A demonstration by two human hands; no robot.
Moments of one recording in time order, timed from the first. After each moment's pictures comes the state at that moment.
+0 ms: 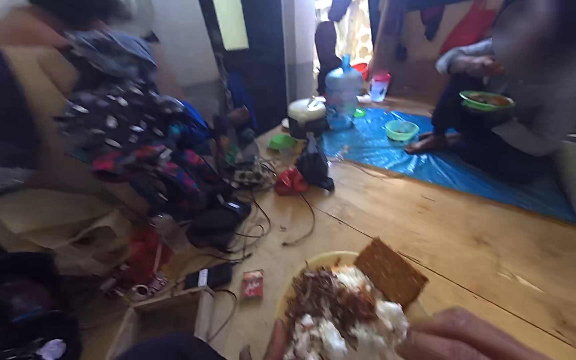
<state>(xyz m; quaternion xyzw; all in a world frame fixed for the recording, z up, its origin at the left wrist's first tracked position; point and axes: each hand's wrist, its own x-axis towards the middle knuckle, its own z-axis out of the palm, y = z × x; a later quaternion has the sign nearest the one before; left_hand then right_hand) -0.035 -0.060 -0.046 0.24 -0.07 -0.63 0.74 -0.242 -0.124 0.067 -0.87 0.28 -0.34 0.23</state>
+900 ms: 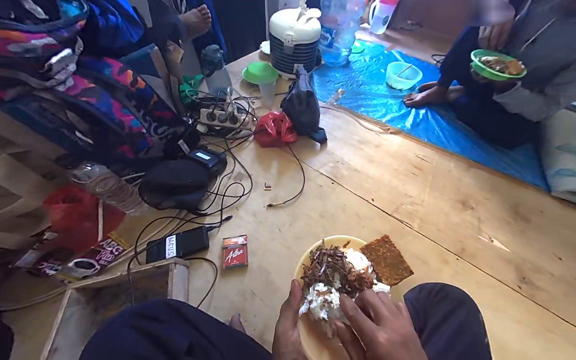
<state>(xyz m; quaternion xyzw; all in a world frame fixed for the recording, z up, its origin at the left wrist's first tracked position) -0.019 -0.111 -0.133 0.26 -0.02 -0.71 0.66 -0.165 -0.134 -0.086 -0.85 0.50 -0.15 0.11</state>
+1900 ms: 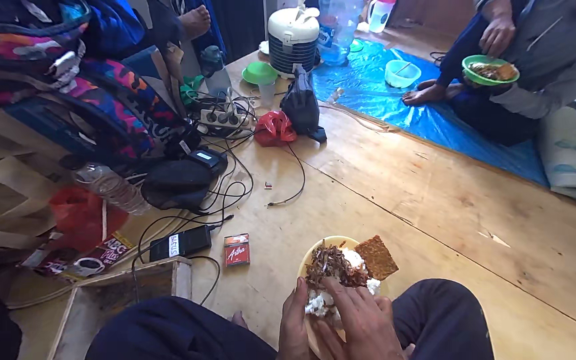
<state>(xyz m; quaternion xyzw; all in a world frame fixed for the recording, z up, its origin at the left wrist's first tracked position) -0.030 -0.112 -0.146 0.39 -0.07 -0.65 0.65 -0.142 -0.129 -0.101 -0.83 0.53 -0.15 0.12</state>
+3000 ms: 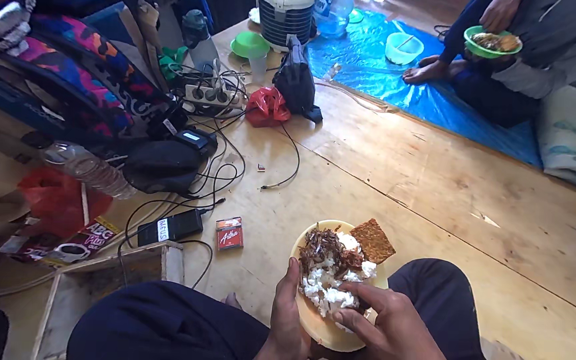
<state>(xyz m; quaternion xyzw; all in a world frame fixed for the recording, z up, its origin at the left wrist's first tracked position) -0.028 -0.116 -0.141 0.38 -0.03 -0.68 0.63 -0.196 -0.134 -0.094 -0.75 0.51 -0.16 0.38</state>
